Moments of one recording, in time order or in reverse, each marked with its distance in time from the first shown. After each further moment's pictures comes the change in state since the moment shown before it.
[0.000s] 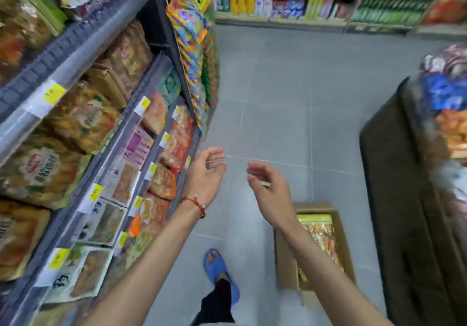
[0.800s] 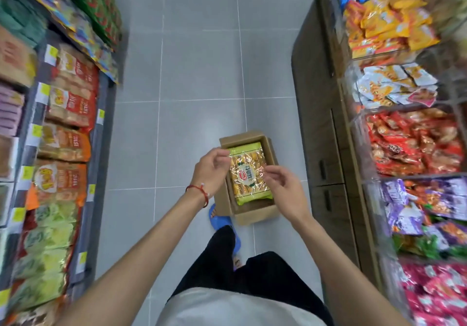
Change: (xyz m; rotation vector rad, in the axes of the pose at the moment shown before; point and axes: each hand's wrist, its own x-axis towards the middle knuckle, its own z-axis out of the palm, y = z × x) left_hand -0.150 -0.055 0.325 0.172 -0.399 -0.275; right_hand -0.125 0.206 -0.309 -0.066 0.179 0.461
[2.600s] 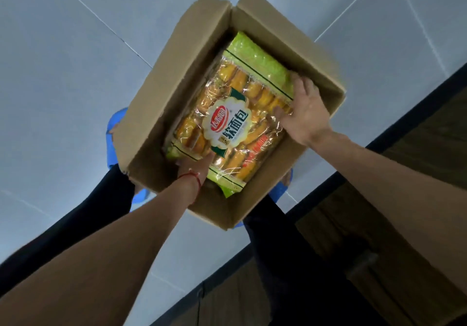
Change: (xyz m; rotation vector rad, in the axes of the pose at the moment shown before) left_hand 0.309 -0.450 0.373 -0.799 0.487 -1.350; right_hand 0.557 0.355 0.102 -1.326 -0.729 -0.419
